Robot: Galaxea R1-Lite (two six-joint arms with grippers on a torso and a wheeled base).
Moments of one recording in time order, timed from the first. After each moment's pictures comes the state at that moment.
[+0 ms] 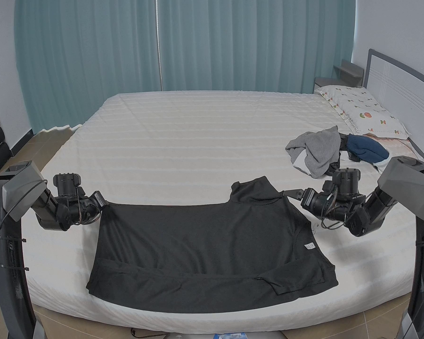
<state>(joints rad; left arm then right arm) 0.15 2.43 -1.15 -0.70 -0.29 -0.59 0.16 2.37 -1.11 -0.84 0.29 0.63</state>
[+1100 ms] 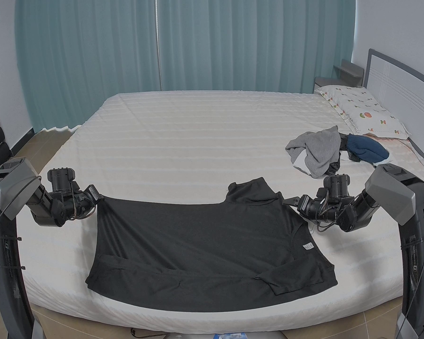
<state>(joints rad) 0.18 2.40 -1.15 -0.70 -0.29 -0.60 0.12 2.55 -1.26 -0.71 0.34 0.63</state>
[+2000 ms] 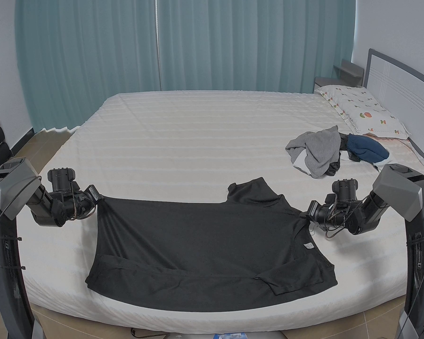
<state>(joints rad) 0.18 2.40 -1.15 -0.70 -0.29 -0.60 0.06 2.52 -1.18 -0.71 0.33 0.62</state>
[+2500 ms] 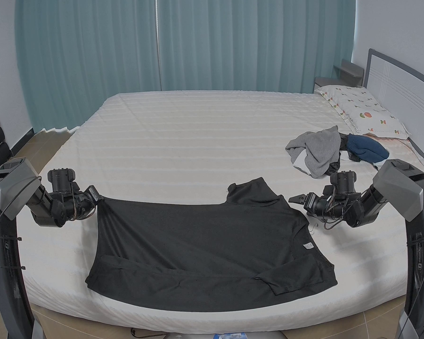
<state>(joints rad) 0.18 2.40 -1.15 -0.70 -0.29 -0.60 0.08 2.50 -1.29 -0.63 0.33 0.59</state>
